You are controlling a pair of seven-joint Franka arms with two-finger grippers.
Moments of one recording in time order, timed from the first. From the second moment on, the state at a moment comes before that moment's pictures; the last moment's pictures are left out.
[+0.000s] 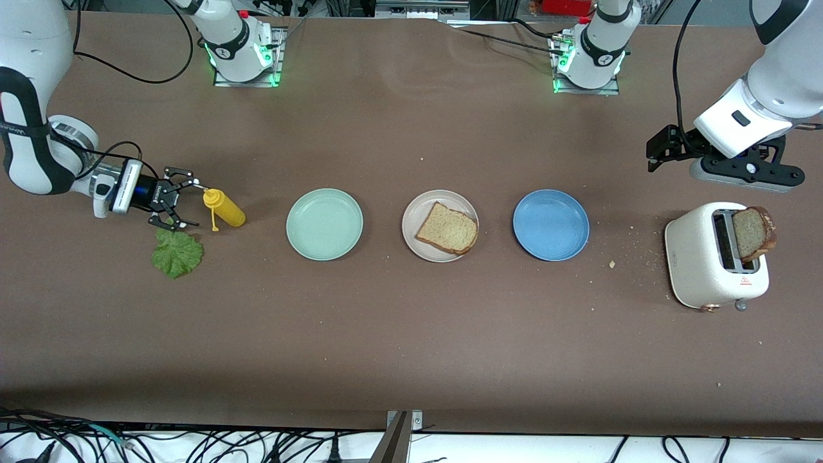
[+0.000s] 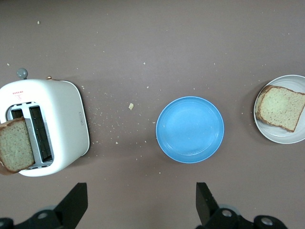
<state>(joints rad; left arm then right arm) 0.01 0.00 -0.14 -1.69 0.03 1.66 0.04 0.00 0.54 -0.44 -2.15 1.27 1.67 -2.45</state>
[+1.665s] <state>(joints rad) 0.01 0.00 -0.14 -1.69 0.03 1.66 0.04 0.09 0.60 -0.37 -2.03 1.45 1.78 -2.40</state>
